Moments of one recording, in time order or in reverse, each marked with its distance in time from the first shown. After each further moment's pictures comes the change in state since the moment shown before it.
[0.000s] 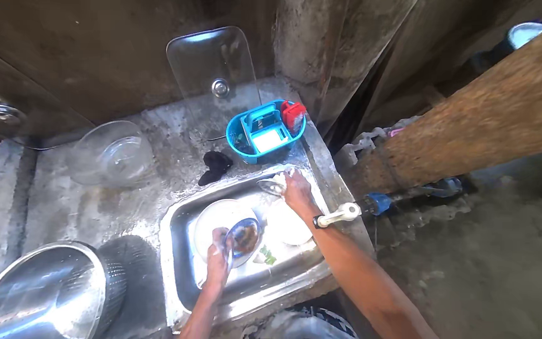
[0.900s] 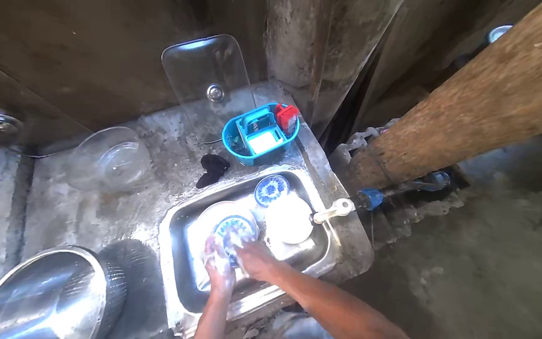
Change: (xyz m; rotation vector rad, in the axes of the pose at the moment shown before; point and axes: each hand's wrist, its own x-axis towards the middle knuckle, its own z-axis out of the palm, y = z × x) left_hand -0.012 0.026 0.013 -0.717 0.315 -0.368; right_hand -0.130 -0.073 0.097 0.233 -0.394 -0.439
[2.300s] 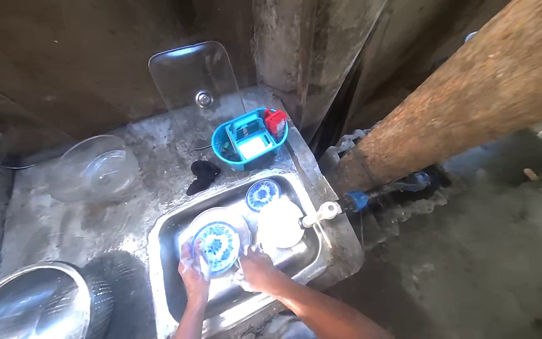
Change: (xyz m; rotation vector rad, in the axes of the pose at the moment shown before) left_hand 0.028 0.007 -0.027 0.513 0.018 0.462; right_hand -0.016 -0.005 -0.020 -0.080 -0.341 0.381
